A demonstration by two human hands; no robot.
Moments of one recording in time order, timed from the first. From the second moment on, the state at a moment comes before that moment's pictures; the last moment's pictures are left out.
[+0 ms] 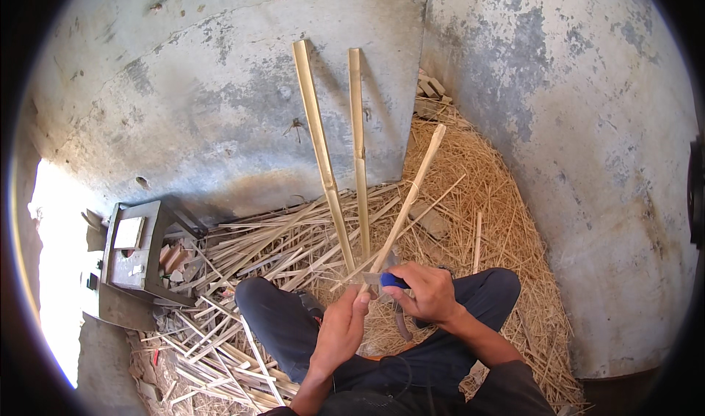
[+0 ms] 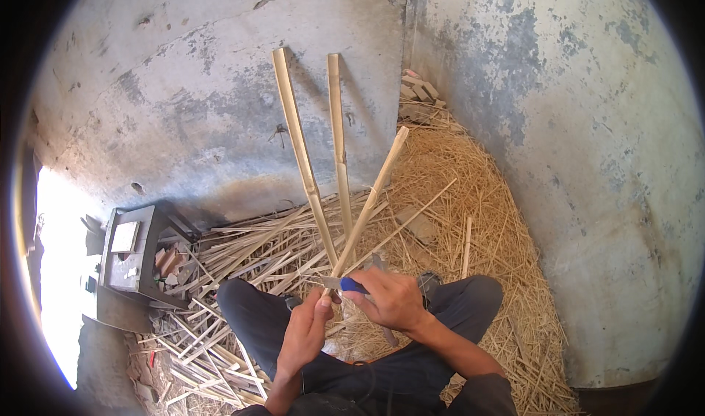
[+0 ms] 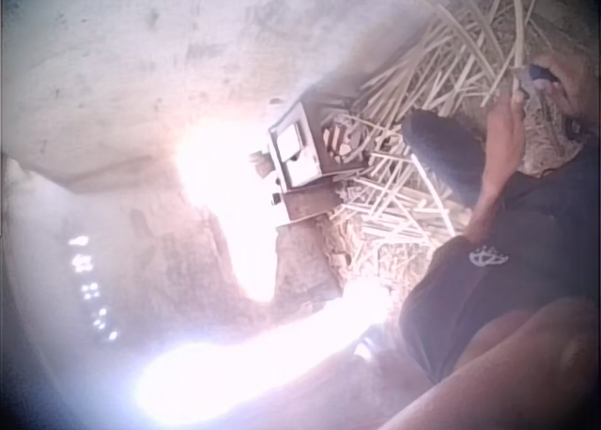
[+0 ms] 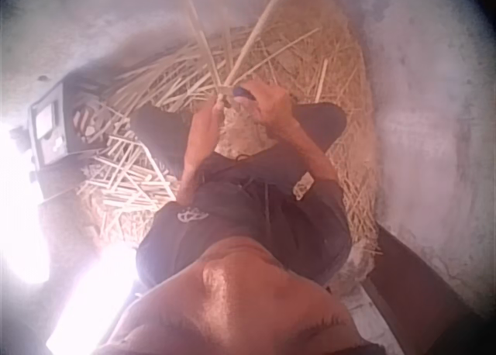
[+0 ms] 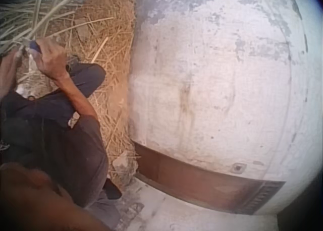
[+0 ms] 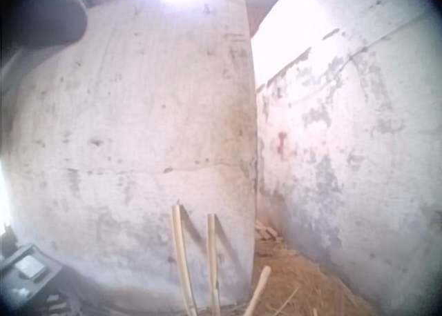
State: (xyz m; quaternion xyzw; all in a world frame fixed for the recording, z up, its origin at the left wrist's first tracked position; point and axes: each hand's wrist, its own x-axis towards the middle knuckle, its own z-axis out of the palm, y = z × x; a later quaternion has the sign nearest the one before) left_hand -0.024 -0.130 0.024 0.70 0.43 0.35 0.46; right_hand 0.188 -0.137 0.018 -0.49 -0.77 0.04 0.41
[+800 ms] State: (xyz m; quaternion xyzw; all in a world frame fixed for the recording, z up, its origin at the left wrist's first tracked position) left_hand -0.016 -0.128 0.014 0.77 0.52 0.28 0.26; right_hand 0.188 -0.132 0.021 -0.53 -0.76 -0.05 0.38
